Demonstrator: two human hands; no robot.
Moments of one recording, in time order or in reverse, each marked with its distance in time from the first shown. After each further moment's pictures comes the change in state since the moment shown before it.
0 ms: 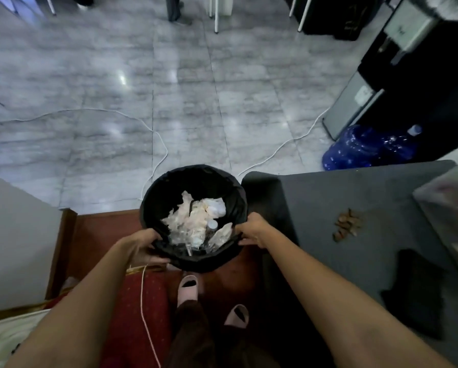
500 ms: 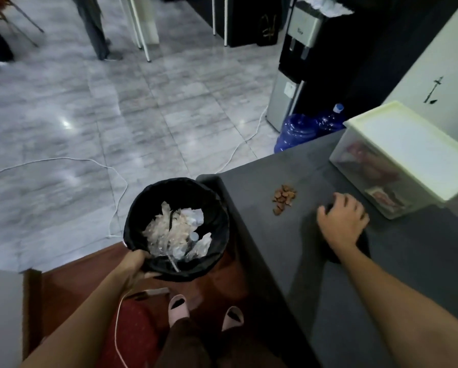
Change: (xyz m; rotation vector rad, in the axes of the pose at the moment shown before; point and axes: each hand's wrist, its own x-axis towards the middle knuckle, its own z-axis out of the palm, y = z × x) left_hand -0.025 -0.023 0.066 0.025 -0.012 0.235; right_hand -0.092 0.137 -0.223 -0.515 1.203 -0.143
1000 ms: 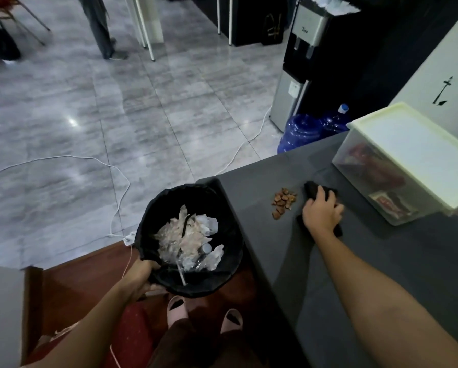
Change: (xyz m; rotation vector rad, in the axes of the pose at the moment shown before) left_hand -0.005 -0.024 0.019 0.019 -0.067 -0.003; right_hand 0.024 -0.032 0.035 0.090 -0.139 0.075
